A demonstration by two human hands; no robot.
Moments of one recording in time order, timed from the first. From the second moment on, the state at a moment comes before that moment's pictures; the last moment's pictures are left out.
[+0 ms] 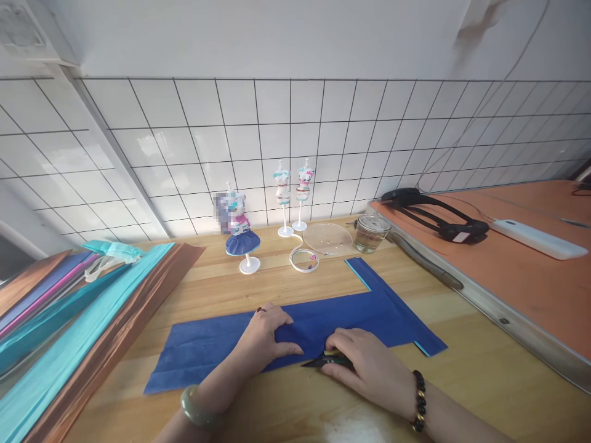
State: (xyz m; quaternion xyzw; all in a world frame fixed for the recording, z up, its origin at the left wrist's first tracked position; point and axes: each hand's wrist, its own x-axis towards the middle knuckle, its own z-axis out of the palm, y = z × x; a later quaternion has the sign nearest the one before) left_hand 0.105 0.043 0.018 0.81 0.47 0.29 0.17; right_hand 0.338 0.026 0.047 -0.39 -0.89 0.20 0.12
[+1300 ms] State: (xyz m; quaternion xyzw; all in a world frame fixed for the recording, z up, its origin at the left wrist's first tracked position) left_hand 0.104 0.040 0.022 0.82 0.48 0.27 0.18; right_hand 0.337 0.024 0.047 -0.43 -0.86 0.22 0.14
